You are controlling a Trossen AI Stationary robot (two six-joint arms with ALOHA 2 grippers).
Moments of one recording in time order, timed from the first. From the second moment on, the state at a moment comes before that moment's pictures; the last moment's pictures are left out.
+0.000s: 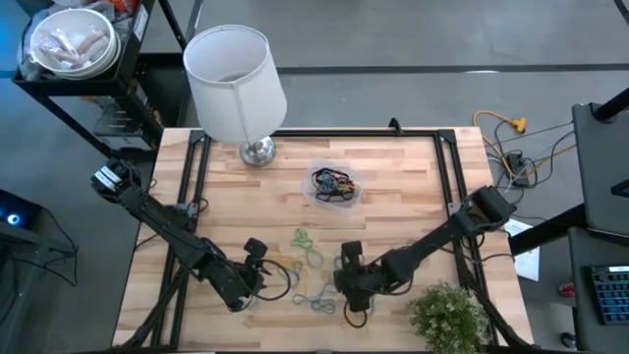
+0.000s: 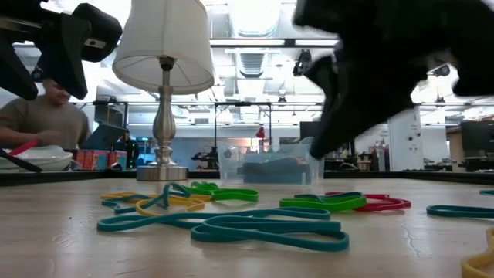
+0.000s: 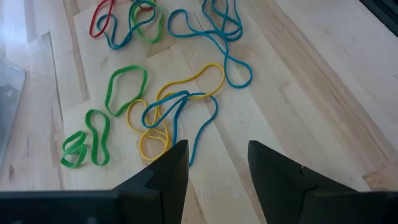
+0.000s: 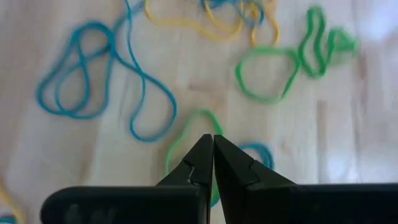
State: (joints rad) left arm -0.70 1.36 0.79 -0.32 -0.37 -0.12; right arm 0.52 1.90 1.19 -0.38 0.39 0.28
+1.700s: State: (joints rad) left arm -0.70 1.36 0.78 -0.32 -0.37 -0.12; right arm 0.47 1.85 1.08 -0.65 0.46 0.61
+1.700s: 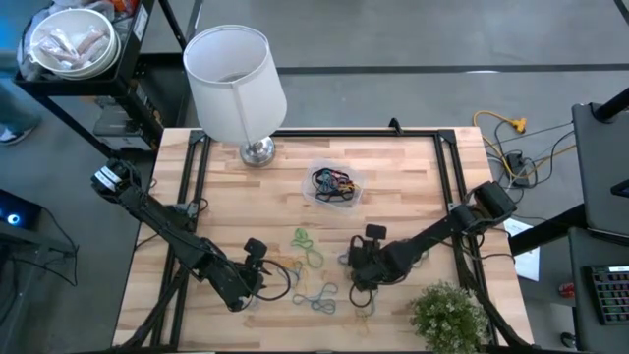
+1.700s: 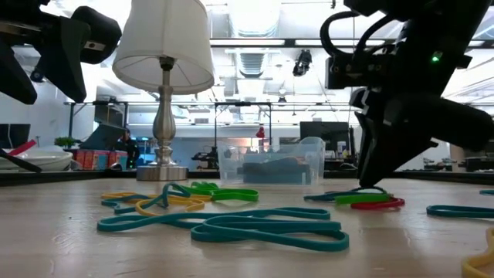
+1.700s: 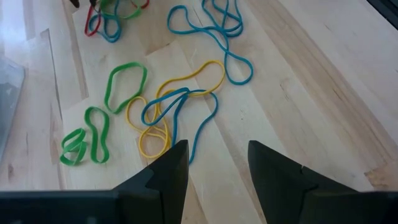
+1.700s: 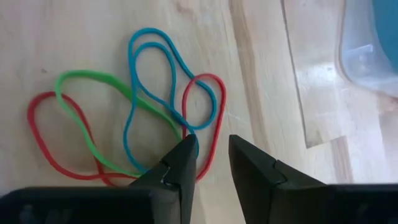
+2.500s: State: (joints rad) left arm -0.70 1.36 0.78 -0.32 -0.37 -0.12; right arm 0.47 1.85 1.05 -0.57 0.41 0.60
